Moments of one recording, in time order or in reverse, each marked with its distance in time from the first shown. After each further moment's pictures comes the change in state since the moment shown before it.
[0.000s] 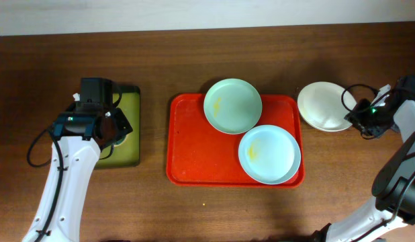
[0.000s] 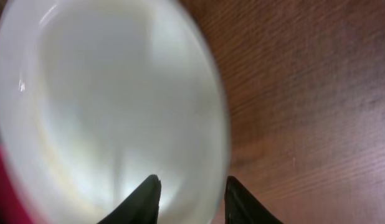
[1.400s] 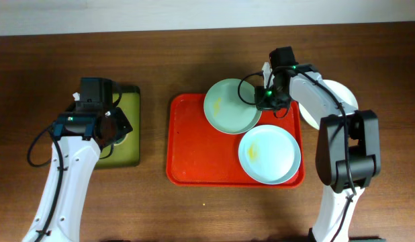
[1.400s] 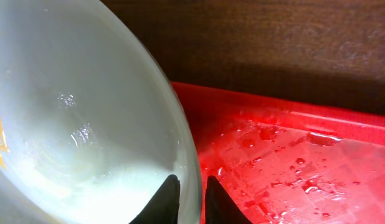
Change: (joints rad) left arm 0.000 0.000 0.000 0.010 0.000 0.000; right arm 0.699 0.180 0.212 -0.028 0.084 -0.019
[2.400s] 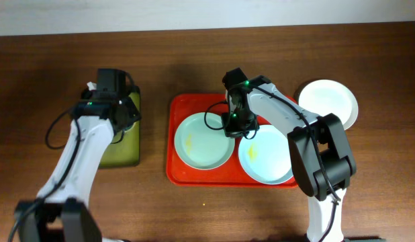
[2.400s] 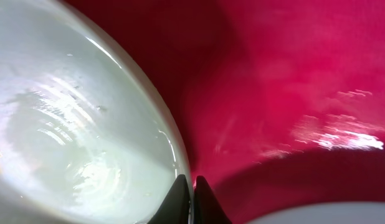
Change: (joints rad) left arm -0.037 0.200 0.002 0.215 -0.039 -0.003; right arm 0.271 0.012 0.000 -0.217 0.024 0.133
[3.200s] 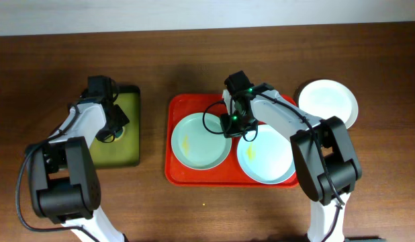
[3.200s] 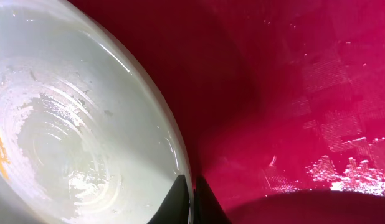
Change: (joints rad) left arm 0.163 0.338 0.011 0.162 0.024 0.026; right arm 0.002 -0.042 -0.115 0.196 -0.072 -0.076
